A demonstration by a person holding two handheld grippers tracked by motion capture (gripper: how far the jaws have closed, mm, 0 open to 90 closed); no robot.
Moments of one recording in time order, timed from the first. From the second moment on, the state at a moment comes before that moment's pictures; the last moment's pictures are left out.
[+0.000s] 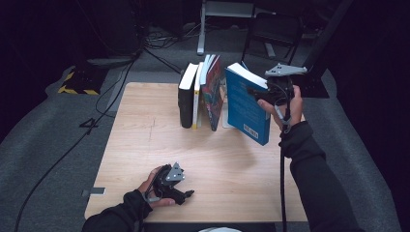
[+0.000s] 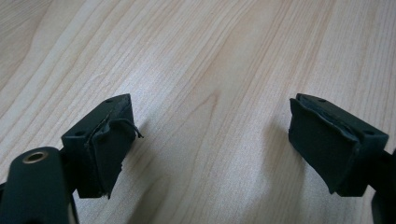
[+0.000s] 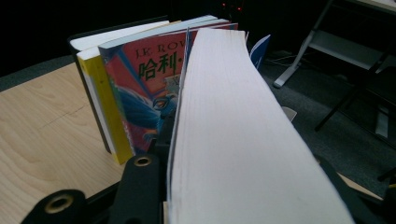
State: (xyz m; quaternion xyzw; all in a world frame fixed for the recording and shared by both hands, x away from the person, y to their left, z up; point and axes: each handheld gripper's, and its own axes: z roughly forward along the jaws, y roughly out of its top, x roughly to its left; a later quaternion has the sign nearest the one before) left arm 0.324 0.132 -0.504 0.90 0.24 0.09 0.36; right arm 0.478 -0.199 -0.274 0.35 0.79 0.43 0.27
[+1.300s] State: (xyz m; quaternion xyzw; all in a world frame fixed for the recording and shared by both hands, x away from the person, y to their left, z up) left arm 0.324 0.133 -0.504 0.90 0.23 0.08 0.36; right arm 0.540 -0.180 -0.312 0.41 0.73 0.45 0.30
